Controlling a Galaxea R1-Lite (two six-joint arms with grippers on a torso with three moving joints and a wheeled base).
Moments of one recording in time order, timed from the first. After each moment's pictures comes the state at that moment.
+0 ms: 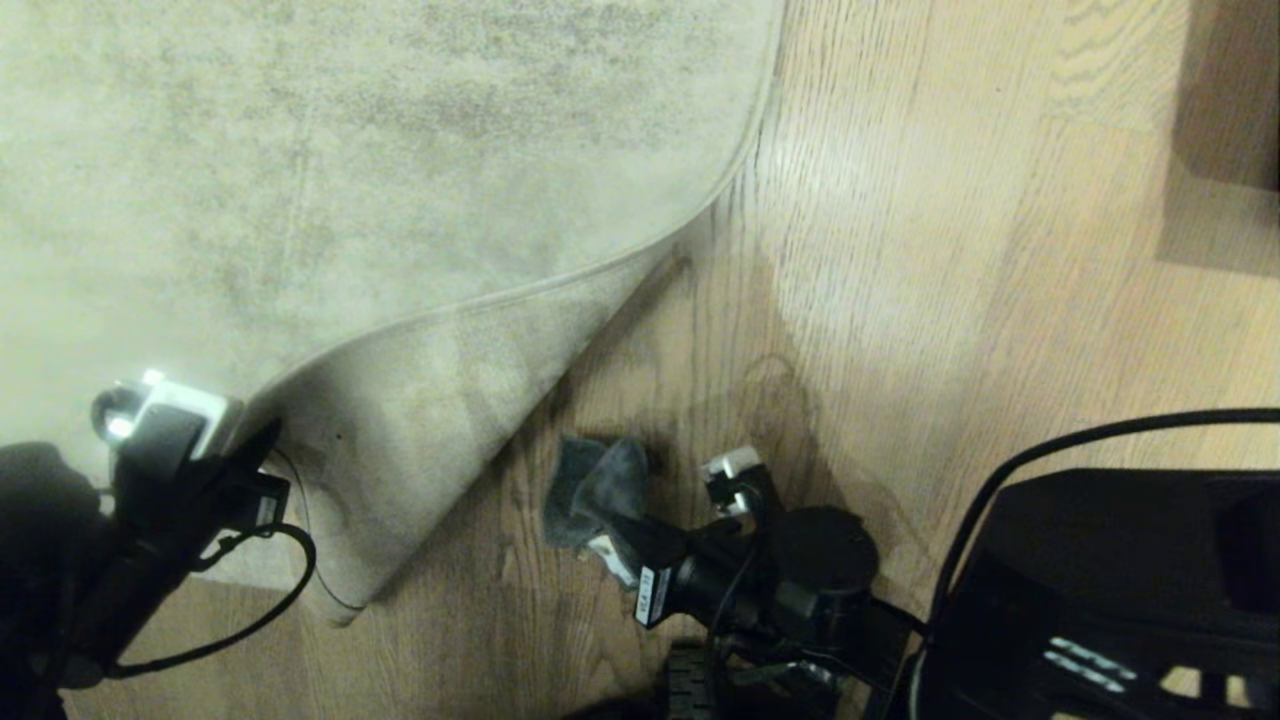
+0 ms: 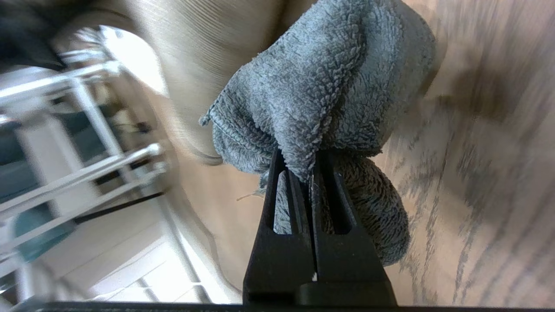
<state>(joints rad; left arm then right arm) 0.09 1.71 -0.14 -1.52 0.02 0.44 0.92 2.26 -0.71 -1.52 -0.07 0.36</state>
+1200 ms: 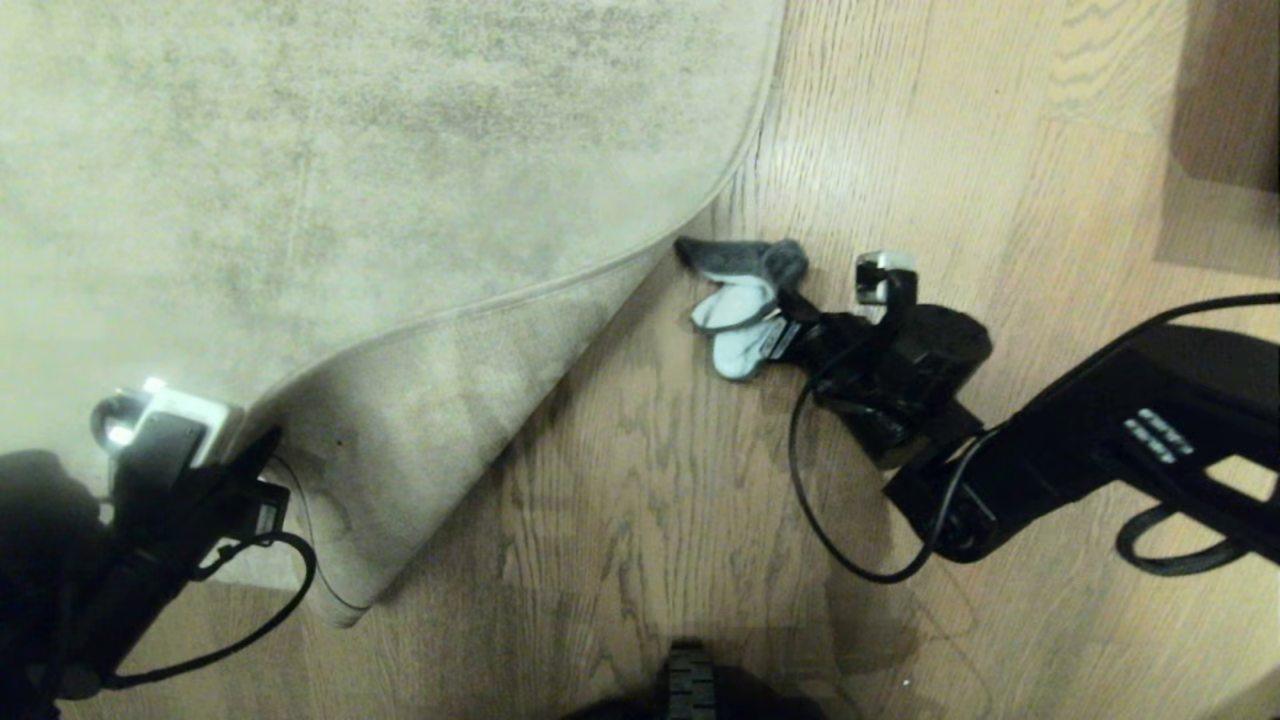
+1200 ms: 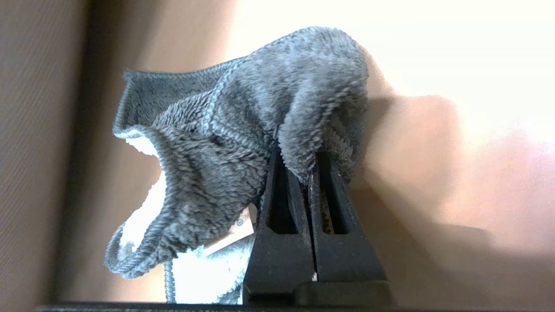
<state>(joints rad) 0.08 1.71 -0.11 -1.52 0.03 0.44 0.44 2.18 -1.04 -1.45 -0.15 0.22</state>
